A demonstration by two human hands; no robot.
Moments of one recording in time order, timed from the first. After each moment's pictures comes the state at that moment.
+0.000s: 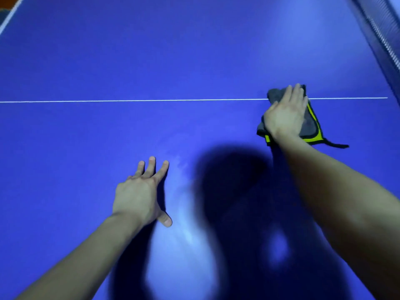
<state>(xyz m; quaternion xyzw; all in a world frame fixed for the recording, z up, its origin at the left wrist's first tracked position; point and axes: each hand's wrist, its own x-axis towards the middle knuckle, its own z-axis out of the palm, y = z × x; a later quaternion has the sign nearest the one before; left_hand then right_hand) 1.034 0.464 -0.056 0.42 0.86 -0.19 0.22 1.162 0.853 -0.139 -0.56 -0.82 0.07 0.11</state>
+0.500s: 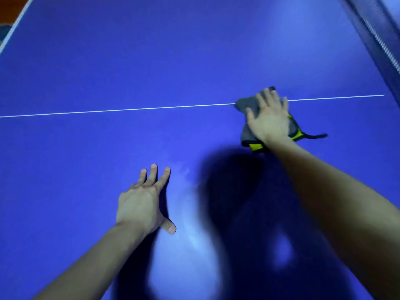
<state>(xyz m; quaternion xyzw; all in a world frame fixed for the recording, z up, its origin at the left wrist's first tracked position) 1.030 0.460 -0.060 0.42 0.87 -0.16 0.21 1.147 0.828 -0.145 -0.46 -0.88 0.08 0.10</state>
